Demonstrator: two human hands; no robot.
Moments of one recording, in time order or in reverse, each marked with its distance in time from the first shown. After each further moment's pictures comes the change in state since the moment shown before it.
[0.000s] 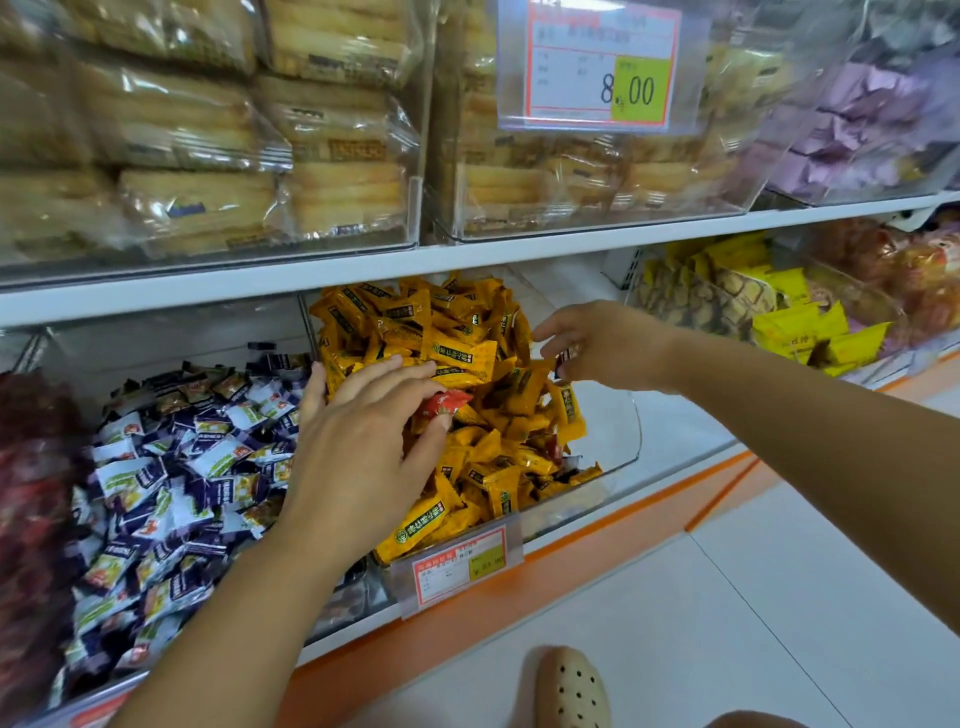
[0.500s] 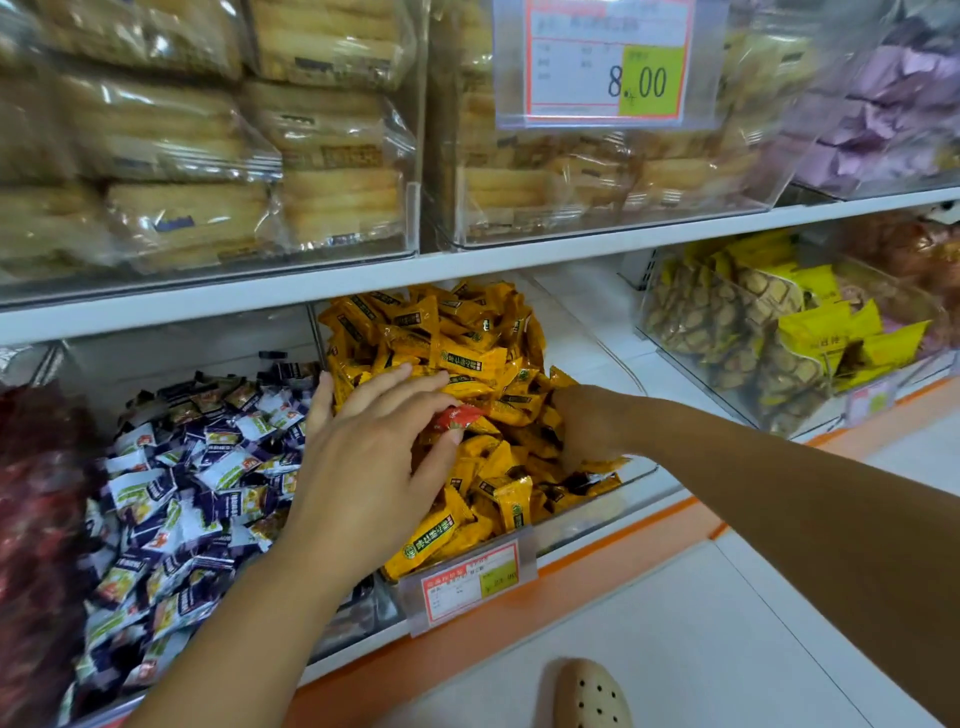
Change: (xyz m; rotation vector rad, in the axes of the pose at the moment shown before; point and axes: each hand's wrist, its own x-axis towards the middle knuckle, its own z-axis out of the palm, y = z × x) left_hand 0.000 0.000 -0.001 0.017 -0.022 0.014; right_hand 0.026 0.019 0.059 -0.498 -0.274 0.091
